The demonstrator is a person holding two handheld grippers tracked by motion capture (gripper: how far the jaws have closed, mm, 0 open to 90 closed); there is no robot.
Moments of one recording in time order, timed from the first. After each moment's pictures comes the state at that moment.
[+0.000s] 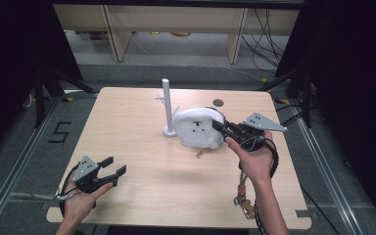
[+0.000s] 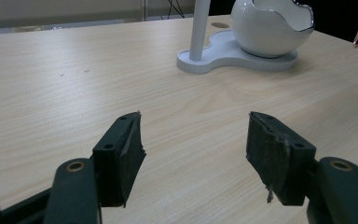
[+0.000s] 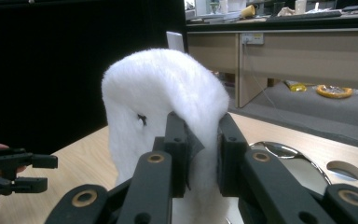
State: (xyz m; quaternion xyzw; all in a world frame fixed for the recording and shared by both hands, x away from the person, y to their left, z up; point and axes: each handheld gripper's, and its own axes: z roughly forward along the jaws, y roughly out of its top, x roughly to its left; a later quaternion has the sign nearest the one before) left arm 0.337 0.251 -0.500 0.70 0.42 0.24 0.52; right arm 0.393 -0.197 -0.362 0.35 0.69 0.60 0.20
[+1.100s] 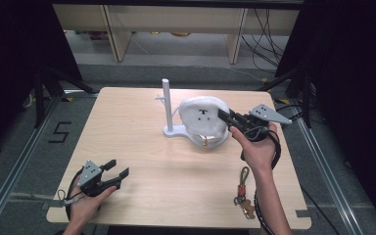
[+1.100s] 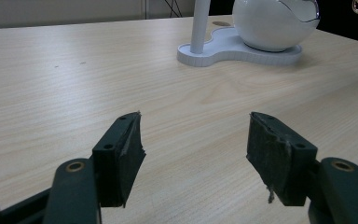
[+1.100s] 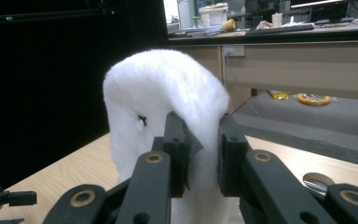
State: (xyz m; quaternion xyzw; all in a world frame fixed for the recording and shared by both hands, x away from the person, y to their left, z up) left arm 0.338 0.247 -0.524 0.69 0.42 0.25 0.54; right arm 0.411 -0.206 -0.353 0.37 0.66 0.61 0.22
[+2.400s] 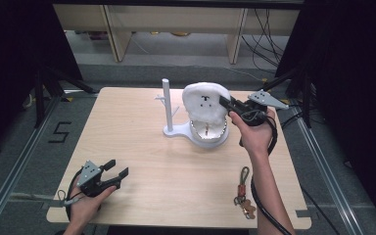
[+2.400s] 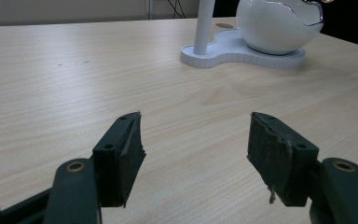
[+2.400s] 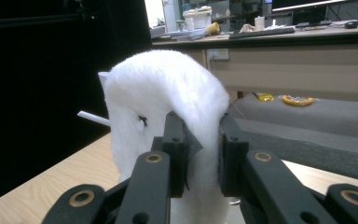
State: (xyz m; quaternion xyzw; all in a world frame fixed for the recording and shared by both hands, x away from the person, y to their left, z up) left arm 0.337 0.248 -0.523 0.68 0.43 0.25 0.54; right arm 0.450 -0.207 -0.346 0.39 0.65 0.61 0.24
